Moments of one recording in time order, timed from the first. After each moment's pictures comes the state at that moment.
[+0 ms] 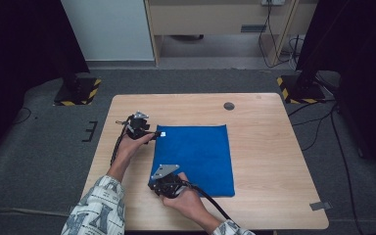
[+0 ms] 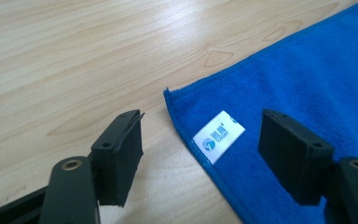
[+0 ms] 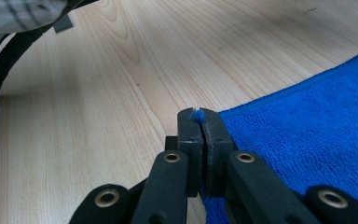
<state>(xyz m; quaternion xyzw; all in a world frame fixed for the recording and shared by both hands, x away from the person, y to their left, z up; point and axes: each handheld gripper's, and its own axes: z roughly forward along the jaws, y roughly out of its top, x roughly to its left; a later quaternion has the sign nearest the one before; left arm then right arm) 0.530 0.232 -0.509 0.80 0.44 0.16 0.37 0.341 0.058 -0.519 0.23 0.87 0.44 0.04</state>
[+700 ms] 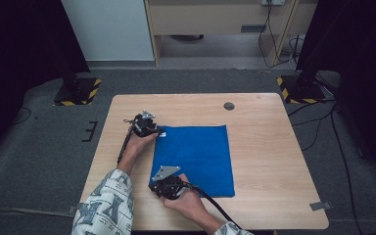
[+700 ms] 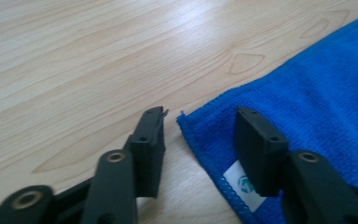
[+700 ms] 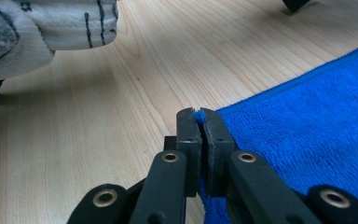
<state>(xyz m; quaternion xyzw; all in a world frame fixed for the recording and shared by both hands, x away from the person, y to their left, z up) 0.550 0.218 -0.533 0.80 0.43 0.19 0.36 0.339 0.056 -0.523 0.23 0.87 0.44 0.05</state>
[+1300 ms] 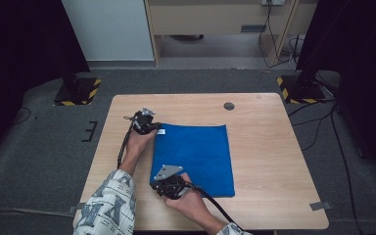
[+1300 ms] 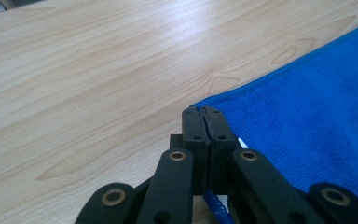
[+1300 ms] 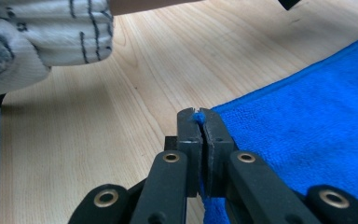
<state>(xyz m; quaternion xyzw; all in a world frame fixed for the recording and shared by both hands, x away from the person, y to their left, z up) 0.545 0.214 -0.508 0.80 0.44 0.18 0.37 0.336 0.050 -0.514 0.23 0.86 0.45 0.06</state>
